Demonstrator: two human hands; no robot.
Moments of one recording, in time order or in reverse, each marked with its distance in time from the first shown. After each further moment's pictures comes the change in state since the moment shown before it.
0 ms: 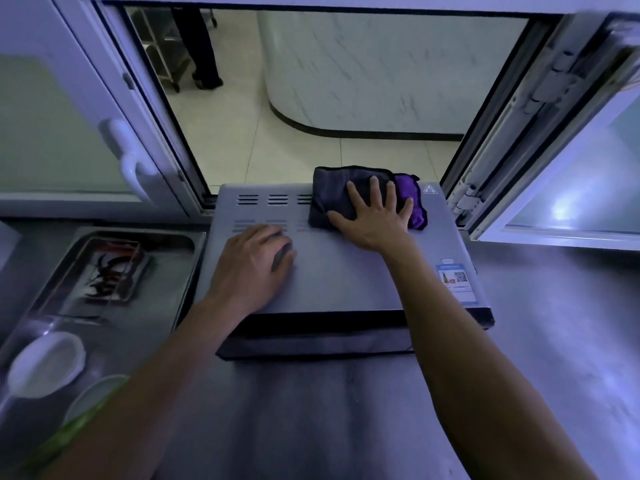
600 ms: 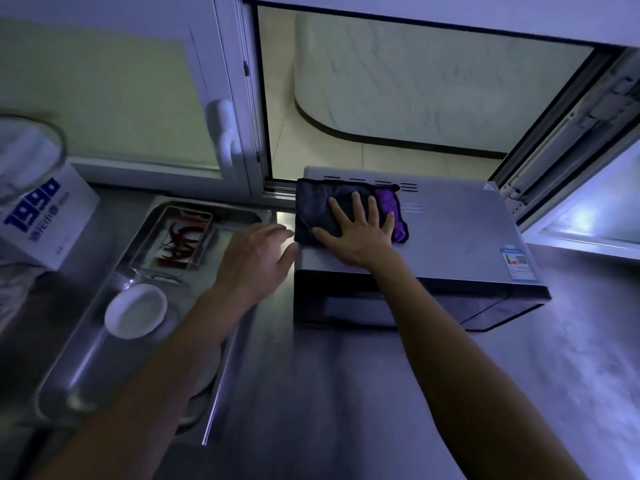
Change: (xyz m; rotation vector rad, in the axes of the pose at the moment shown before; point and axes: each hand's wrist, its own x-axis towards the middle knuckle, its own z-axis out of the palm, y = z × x) left_hand -0.105 -0.095 -0.070 -0.022 0.049 -0.100; right_hand -0.078 -0.161 0.047 -0.052 -0.057 -0.154
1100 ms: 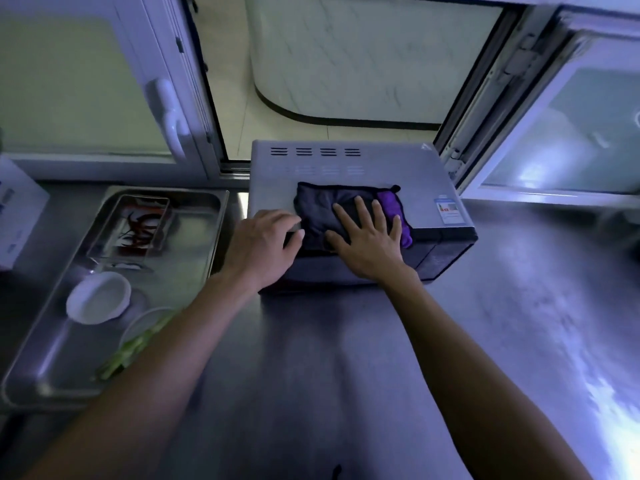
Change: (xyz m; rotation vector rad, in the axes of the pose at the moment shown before) left_hand -0.022 0.089 0.017 -0.048 -0.031 0.117; right_hand -0.117 0.080 0.020 0.036 0.127 0.096
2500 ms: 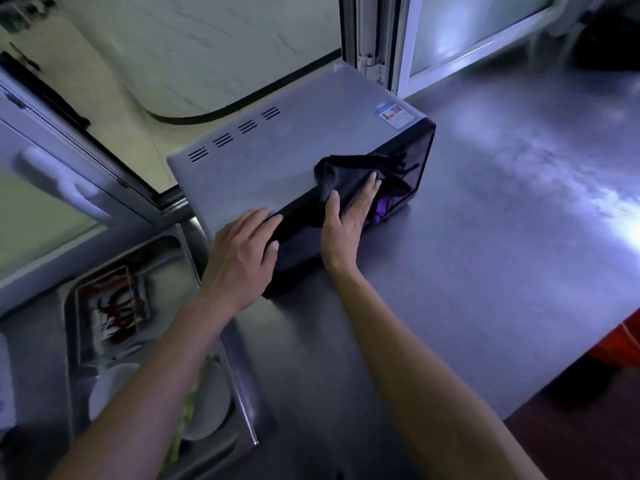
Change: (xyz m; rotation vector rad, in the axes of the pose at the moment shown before) left_hand 0.007 -0.035 0.016 0.052 -0.266 0.498; right_hand -0.019 -0.069 0.064 1.333 0.905 0.664
